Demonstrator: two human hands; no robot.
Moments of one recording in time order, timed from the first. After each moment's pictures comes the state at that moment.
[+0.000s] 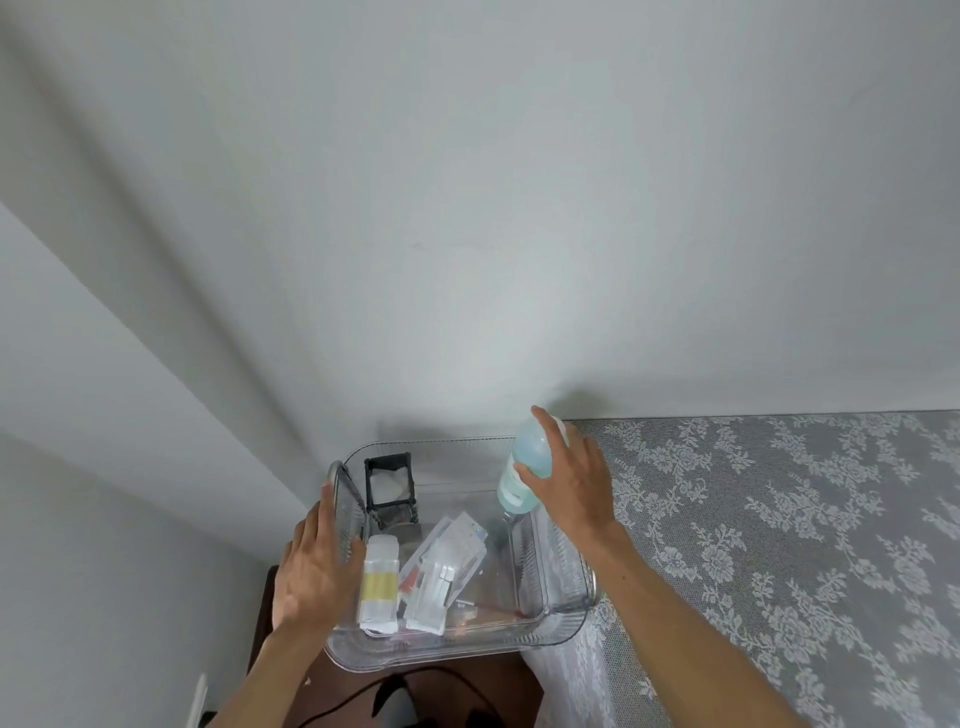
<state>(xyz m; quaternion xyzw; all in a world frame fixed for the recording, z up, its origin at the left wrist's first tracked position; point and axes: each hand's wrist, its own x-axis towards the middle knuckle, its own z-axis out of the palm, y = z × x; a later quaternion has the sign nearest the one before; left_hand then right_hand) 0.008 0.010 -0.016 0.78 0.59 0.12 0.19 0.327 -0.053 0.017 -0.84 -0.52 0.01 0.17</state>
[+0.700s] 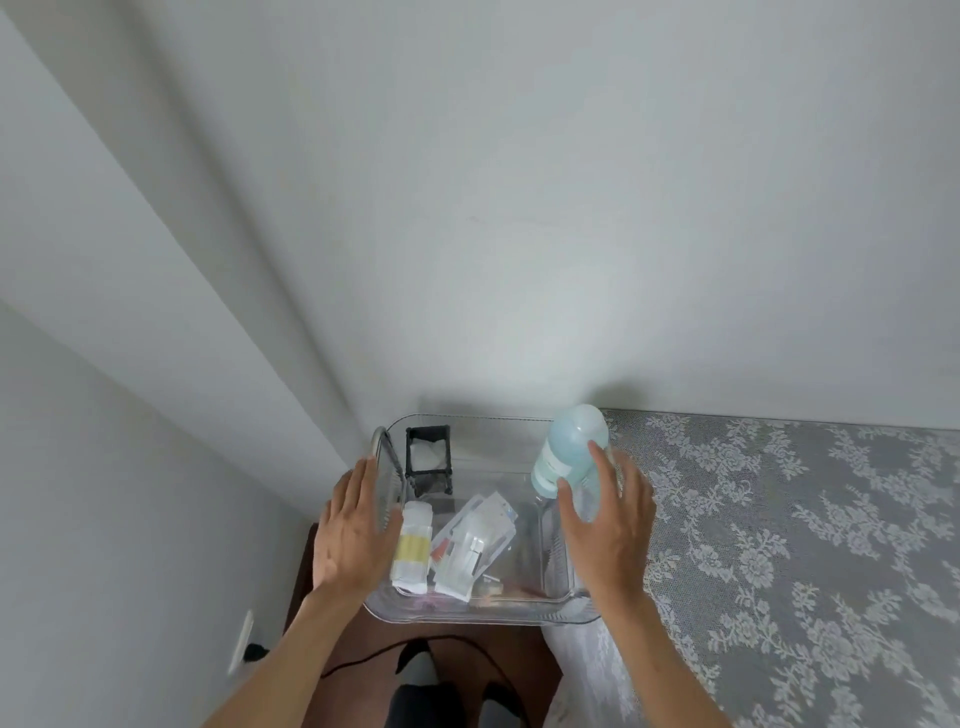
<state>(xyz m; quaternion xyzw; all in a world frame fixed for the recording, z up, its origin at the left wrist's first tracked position) 0.002 -0.001 -0.022 0.80 0.58 0.09 0.14 0.286 -0.113 -0.001 -0.82 -0.46 -0.03 0.34</state>
